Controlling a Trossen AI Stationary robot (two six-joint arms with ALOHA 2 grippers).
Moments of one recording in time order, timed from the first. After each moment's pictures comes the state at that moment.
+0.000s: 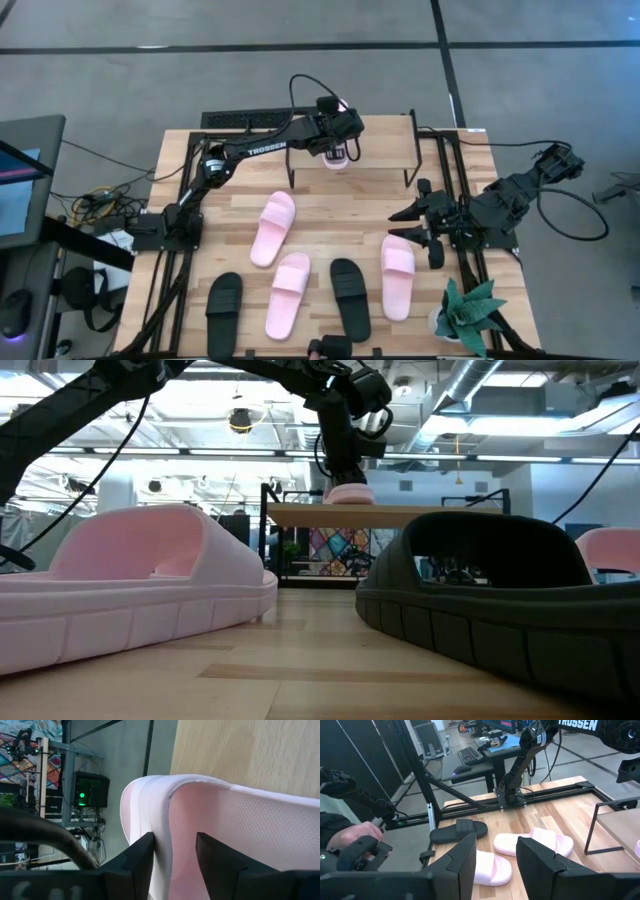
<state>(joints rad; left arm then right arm) 0.35 2.27 2.23 -0.85 -0.69 0.51 0.57 0.96 1.08 -0.40 0.49 0.31</state>
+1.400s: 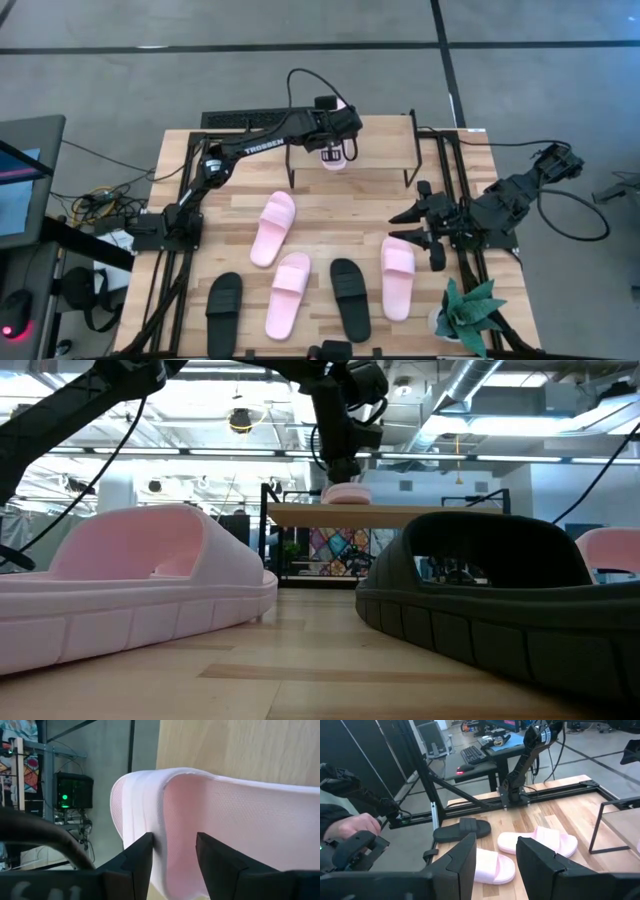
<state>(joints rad) 0.34 2.27 2.32 -1.01 -0.61 0.49 0.59 0.96 1.08 -0.40 0.49 0.33</state>
